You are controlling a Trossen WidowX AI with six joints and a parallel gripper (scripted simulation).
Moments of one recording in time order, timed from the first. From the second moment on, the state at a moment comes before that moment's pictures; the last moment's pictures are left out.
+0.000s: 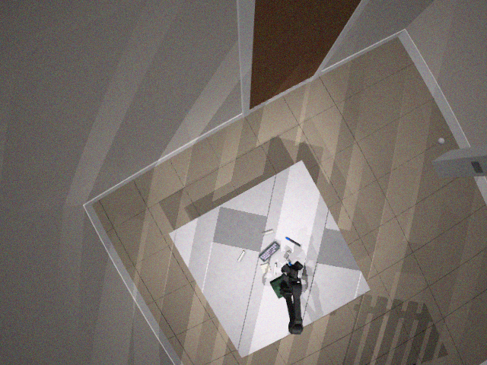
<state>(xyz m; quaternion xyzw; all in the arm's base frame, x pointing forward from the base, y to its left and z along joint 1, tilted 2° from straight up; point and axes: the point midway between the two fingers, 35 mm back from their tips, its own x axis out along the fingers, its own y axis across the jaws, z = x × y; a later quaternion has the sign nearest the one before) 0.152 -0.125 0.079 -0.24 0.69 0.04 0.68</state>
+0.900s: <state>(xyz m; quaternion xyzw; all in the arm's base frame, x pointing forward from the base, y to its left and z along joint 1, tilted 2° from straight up) 0.231 -0.103 0.099 -0.53 0.70 0.16 0.45</state>
